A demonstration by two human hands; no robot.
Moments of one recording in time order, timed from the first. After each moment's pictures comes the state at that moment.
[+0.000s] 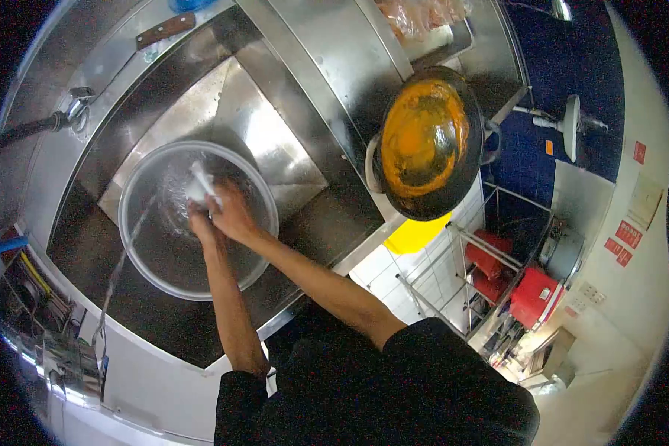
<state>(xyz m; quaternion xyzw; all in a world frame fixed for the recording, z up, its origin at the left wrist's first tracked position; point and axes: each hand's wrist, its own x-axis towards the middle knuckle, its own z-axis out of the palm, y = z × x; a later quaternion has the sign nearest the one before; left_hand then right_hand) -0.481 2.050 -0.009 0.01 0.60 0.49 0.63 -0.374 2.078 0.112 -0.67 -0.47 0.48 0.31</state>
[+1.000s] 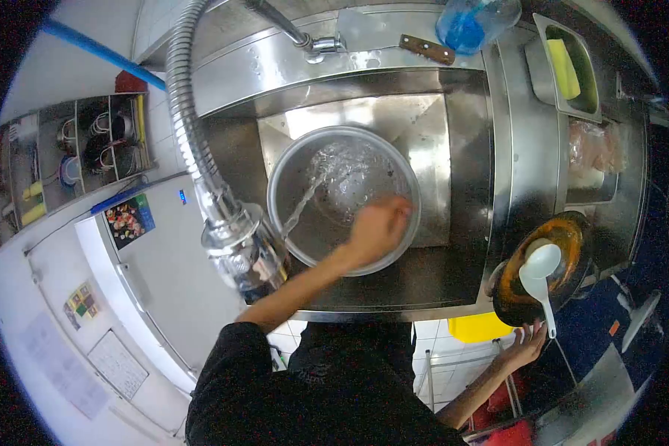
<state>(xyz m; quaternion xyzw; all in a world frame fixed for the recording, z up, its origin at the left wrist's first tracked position) -0.426 2.098 0.207 0.60 0.61 0.26 0.45 -0.073 1.967 0.317 -0.87 -0.11 0.17 0.46</state>
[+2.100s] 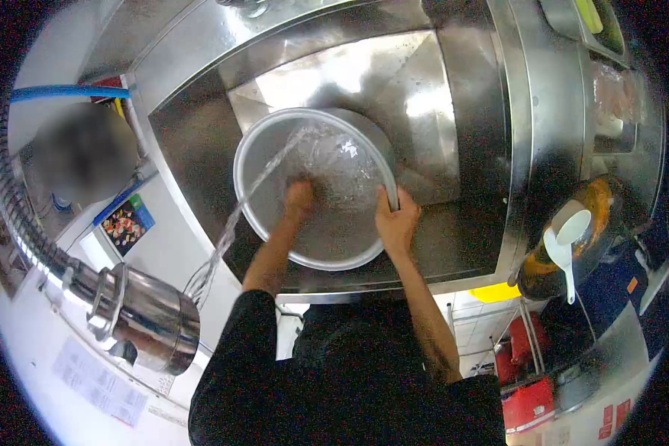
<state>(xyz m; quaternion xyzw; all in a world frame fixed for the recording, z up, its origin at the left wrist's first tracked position) -0.597 1.961 -0.043 0.63 0.66 -0.22 0.34 -0.341 2.038 0.149 -0.74 -0.44 0.43 0.27</state>
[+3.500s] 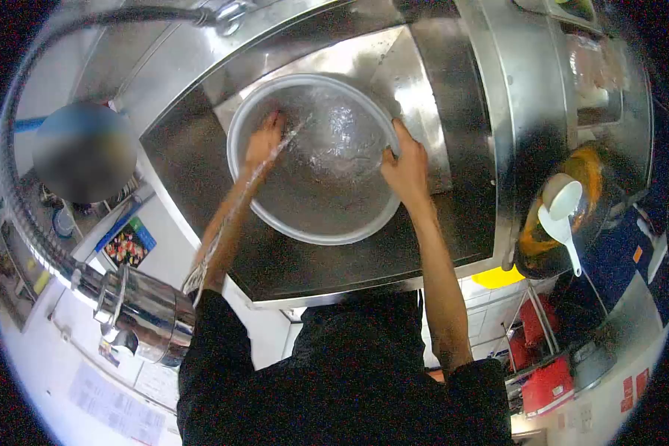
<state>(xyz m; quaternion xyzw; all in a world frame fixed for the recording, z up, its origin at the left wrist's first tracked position) -0.620 2.141 0.045 0.79 0.58 -0.09 0.19 -0.305 2.126 0.162 -0.67 -0.58 0.41 0.21</state>
